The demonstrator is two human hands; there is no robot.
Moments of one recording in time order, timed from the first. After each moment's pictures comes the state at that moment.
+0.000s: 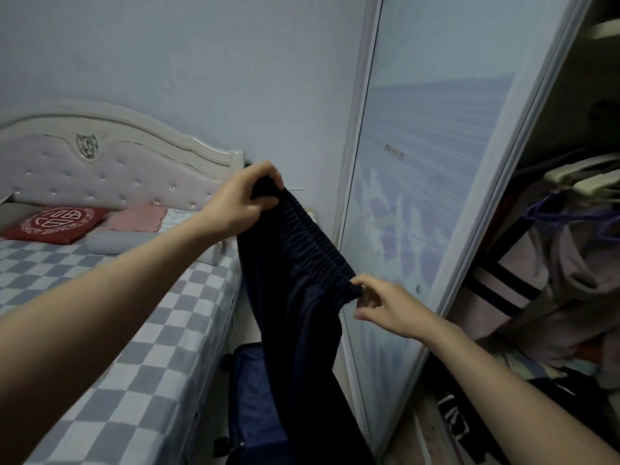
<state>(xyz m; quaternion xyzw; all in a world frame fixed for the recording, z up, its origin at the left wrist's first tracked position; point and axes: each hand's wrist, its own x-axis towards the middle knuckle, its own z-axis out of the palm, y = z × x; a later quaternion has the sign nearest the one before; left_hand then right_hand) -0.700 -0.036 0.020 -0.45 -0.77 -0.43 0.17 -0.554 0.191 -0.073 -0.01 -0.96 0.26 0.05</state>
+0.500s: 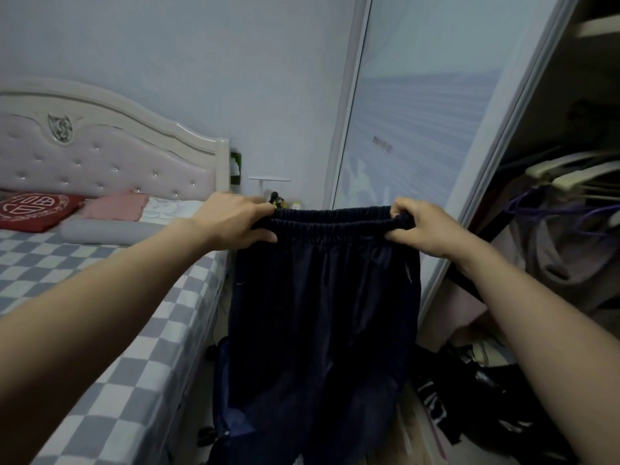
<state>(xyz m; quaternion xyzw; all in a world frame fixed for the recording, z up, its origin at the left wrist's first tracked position) -0.709 -0.033 -0.006 -0.44 -0.86 0.05 0.26 -0.561 0.241 0.019 -0.05 -0.97 0.21 0.13</state>
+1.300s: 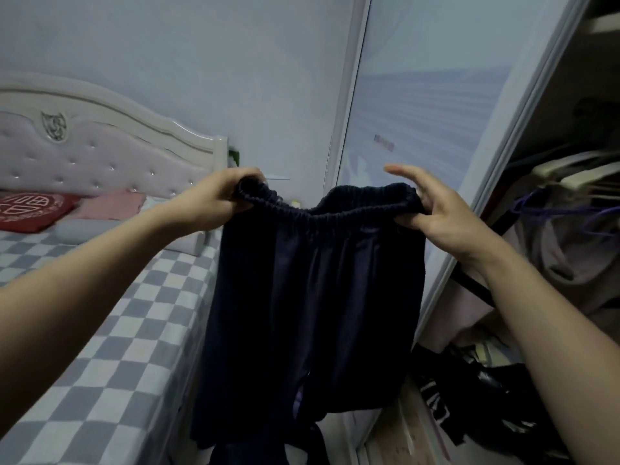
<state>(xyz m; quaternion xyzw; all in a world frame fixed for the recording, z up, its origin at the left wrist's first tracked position) -0.716 -0.056 0.013 -0.50 -0.76 -0.41 0.04 -0.552 0.216 0.029 0.07 -0.86 0.47 0.19</state>
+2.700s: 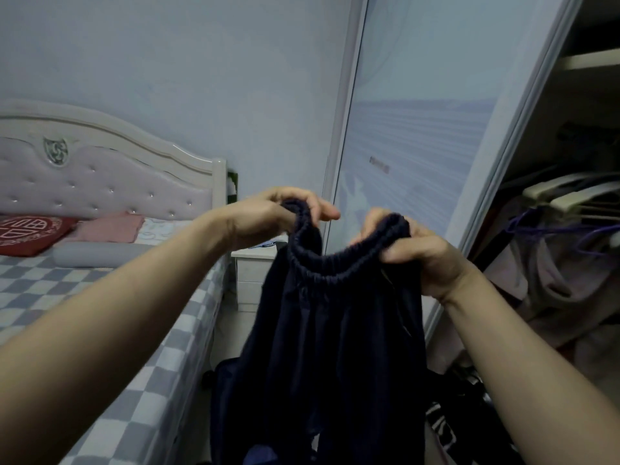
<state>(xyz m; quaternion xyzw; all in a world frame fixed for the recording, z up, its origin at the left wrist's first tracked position) -0.689 -0.013 0.039 -0.52 -0.59 -0.56 -0.26 -0.552 0.173 0.029 0.20 -0.67 0.71 -0.03</state>
